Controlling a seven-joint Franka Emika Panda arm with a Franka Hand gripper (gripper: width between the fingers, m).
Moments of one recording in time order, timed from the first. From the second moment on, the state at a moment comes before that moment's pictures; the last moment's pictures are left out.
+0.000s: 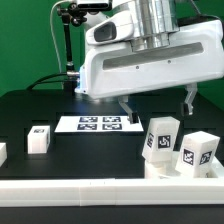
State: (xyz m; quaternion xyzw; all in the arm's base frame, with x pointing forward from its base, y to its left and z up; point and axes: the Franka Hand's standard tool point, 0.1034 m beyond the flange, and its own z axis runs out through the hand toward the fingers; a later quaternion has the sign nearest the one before) arm 0.622 0.050 0.104 -0.99 -0.02 -0.08 0.07
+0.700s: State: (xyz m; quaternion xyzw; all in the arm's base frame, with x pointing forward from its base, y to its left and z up) arm 0.621 0.045 0.102 -0.96 -0.28 -0.09 0.02
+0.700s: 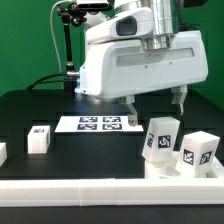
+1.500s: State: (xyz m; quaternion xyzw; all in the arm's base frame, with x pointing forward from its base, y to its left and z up) arm 0.622 0.043 0.106 -0.81 -0.57 -0.08 -0.03
